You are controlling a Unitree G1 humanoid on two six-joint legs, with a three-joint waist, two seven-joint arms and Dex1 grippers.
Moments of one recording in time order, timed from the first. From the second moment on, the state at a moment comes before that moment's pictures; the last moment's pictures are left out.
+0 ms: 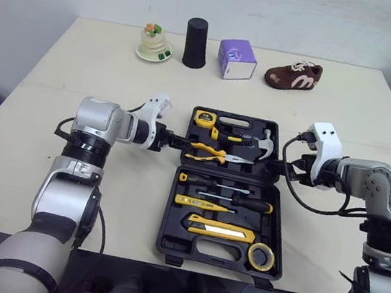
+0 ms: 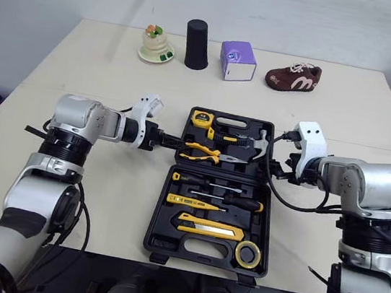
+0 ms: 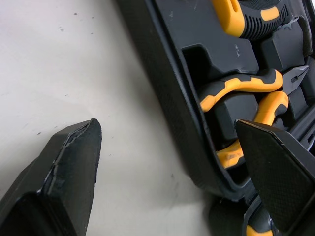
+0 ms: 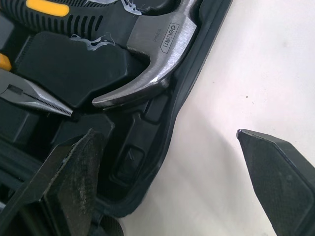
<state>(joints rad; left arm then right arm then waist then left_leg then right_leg) -1.08 0.37 -0.02 0.57 -0.27 1.24 -0.64 -0.75 -0.66 -0.09 0.01 0.44 1.40 0.47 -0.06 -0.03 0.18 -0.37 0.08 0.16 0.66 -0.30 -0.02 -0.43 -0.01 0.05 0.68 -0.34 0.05</state>
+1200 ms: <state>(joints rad) -1.12 0.32 -0.15 0.53 -0.22 1.30 -0.53 -0.80 -0.61 0.00 0.13 0.33 1.33 0.40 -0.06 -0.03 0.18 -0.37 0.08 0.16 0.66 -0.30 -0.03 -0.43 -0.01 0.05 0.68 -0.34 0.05</state>
